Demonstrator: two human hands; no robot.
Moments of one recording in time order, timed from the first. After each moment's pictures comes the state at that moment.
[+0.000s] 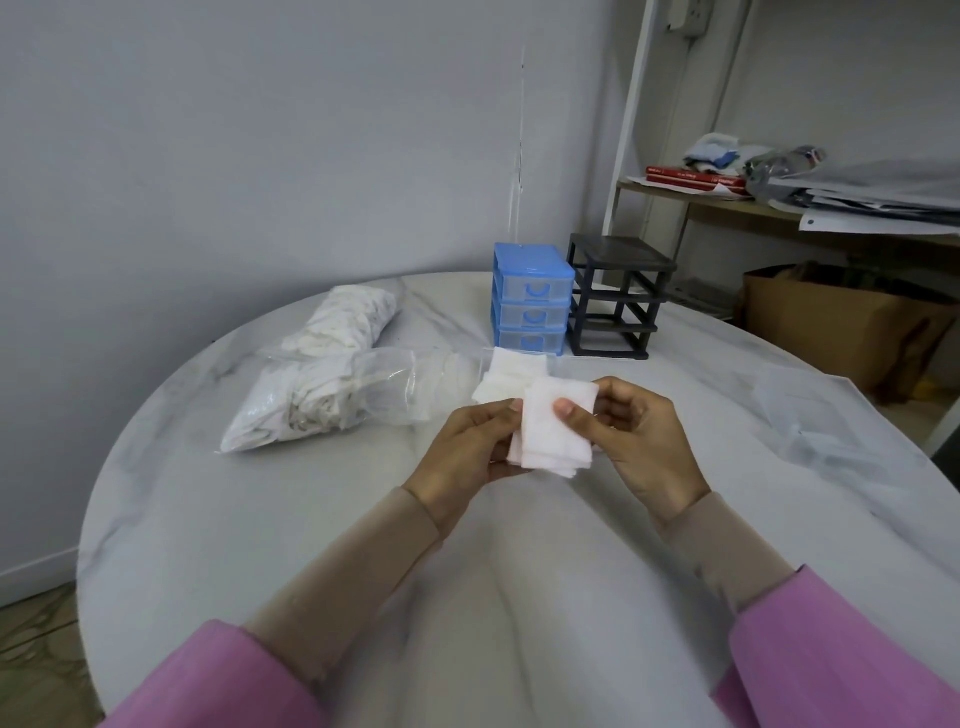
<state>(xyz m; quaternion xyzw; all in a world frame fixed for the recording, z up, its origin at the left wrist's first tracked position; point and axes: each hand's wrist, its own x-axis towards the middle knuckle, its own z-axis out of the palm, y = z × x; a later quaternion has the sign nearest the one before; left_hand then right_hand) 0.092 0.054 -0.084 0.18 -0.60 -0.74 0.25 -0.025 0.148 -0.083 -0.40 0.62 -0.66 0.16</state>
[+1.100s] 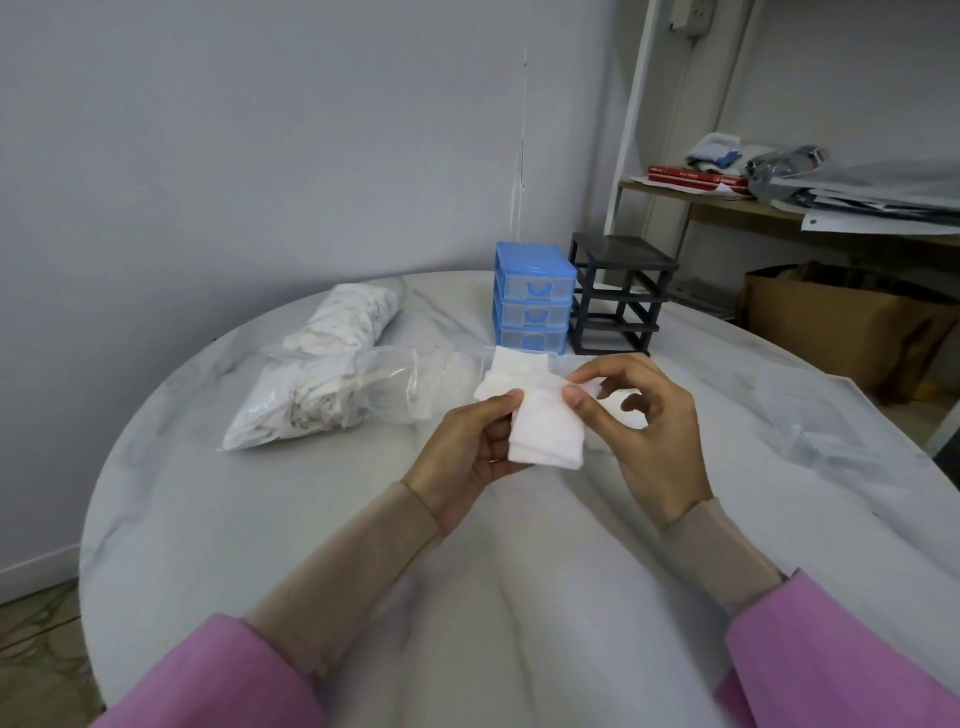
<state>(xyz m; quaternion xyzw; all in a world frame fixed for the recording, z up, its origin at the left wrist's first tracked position) 0.092 0.052 -0.081 0.18 -0.51 -0.81 0.23 -0.022 0.153 -0.080 -0.49 0.61 -0.62 -0.04</state>
